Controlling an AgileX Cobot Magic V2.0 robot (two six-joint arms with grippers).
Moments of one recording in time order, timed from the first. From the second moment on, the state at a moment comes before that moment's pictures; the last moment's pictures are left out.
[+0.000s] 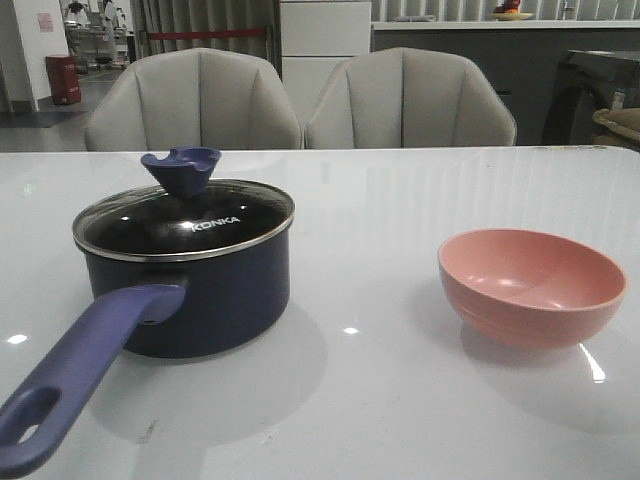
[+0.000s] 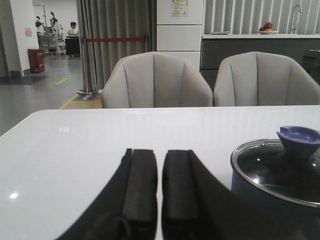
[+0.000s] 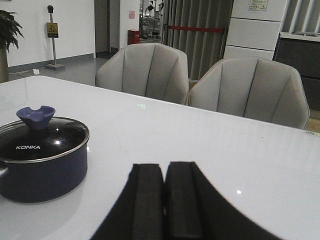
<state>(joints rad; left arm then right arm) -0.05 -0.01 0.01 -0.04 0.01 0.01 0.35 0.16 -0.14 0.20 0.02 -0.22</state>
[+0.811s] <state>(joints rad) -0.05 -0.01 0.01 -0.04 0.01 0.01 0.09 -0.01 0.03 -0.06 -0.05 0.01</state>
